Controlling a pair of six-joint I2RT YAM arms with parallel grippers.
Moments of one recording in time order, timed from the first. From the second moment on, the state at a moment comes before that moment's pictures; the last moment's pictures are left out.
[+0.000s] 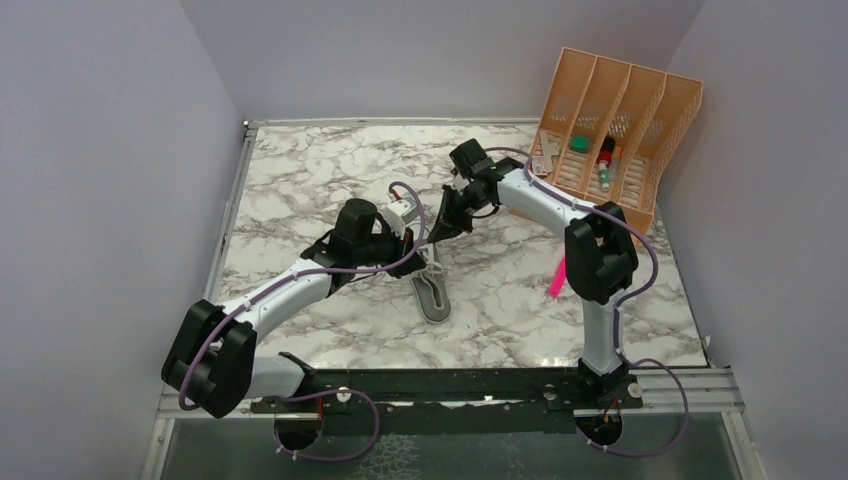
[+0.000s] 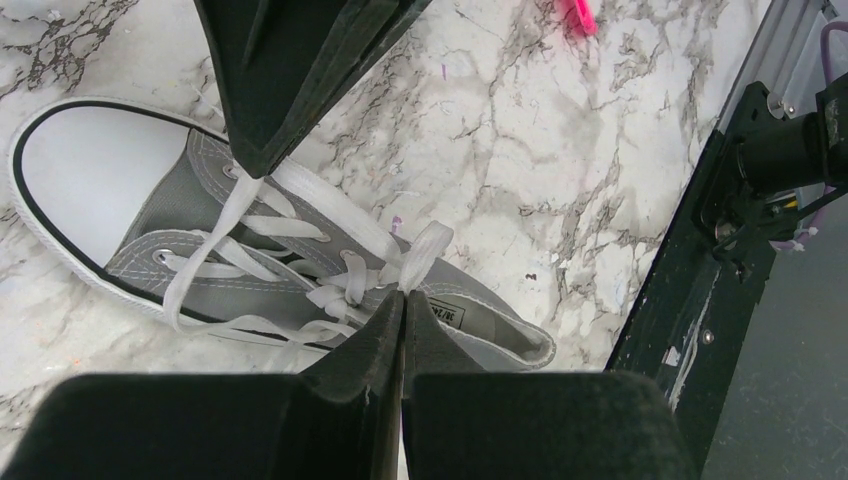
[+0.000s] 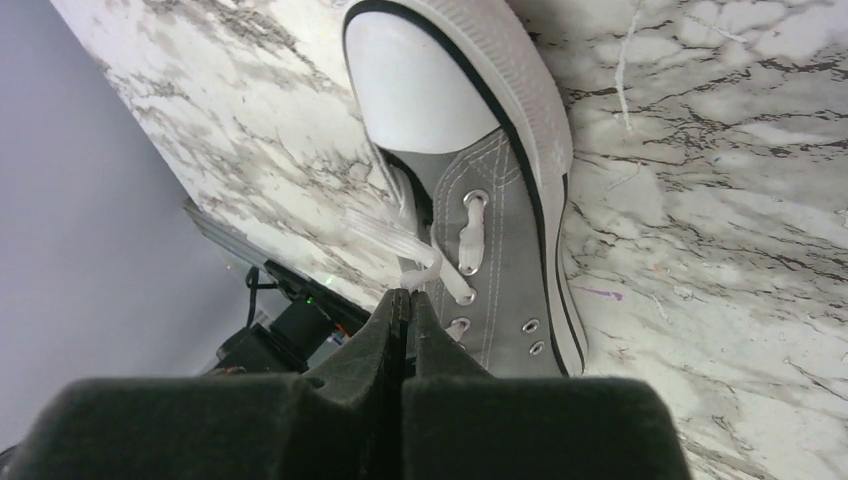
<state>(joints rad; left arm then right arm) -0.53 1.29 0.71 0.01 0.58 -0.13 0.57 2.04 1.65 -0.75 -0.48 0.80</state>
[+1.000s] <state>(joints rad) -0.53 1.44 0.74 0.00 0.48 -0.14 0.58 1.94 1.50 -0.73 -0.58 0.56</state>
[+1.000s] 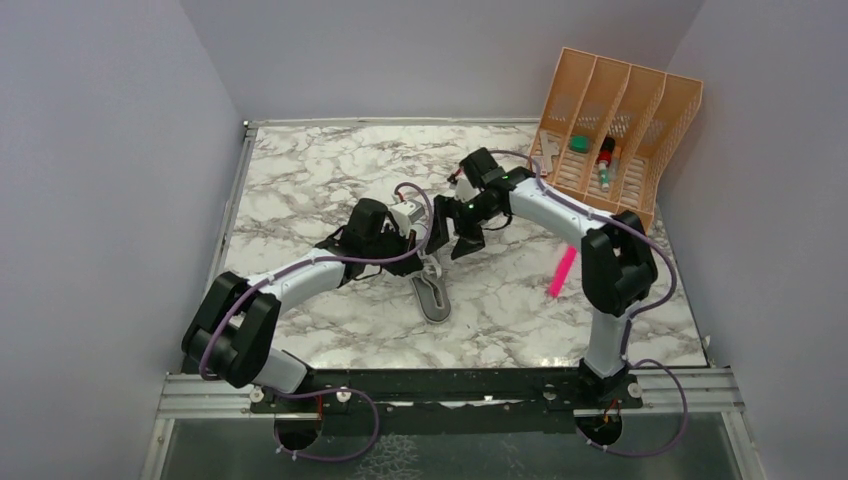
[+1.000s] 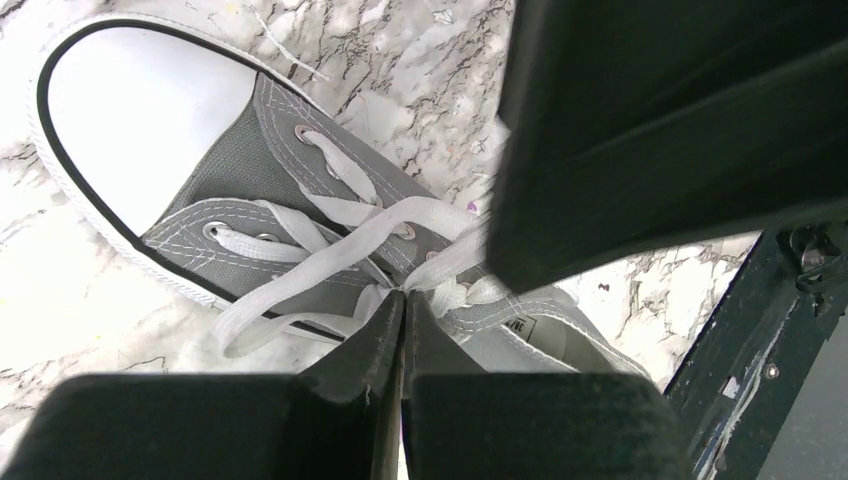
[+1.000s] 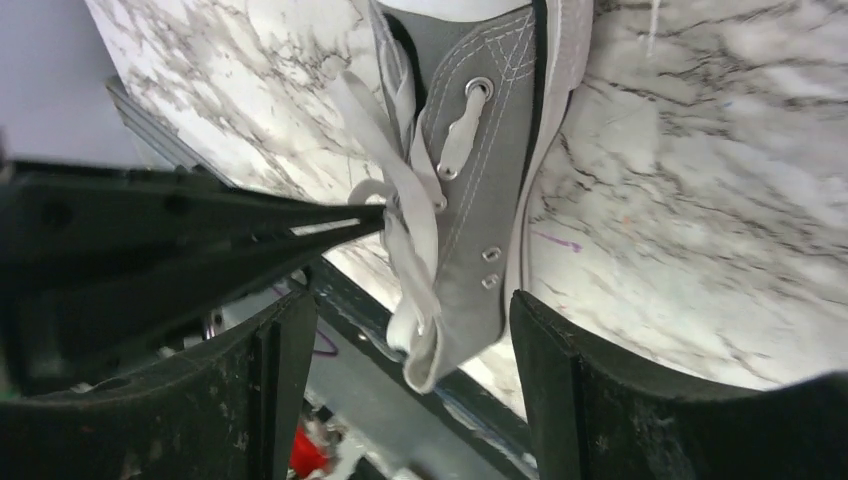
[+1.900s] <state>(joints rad) -0.53 1.44 0.77 0.00 0.48 -0.14 0.65 1.78 1.29 -0.57 -0.60 0.38</state>
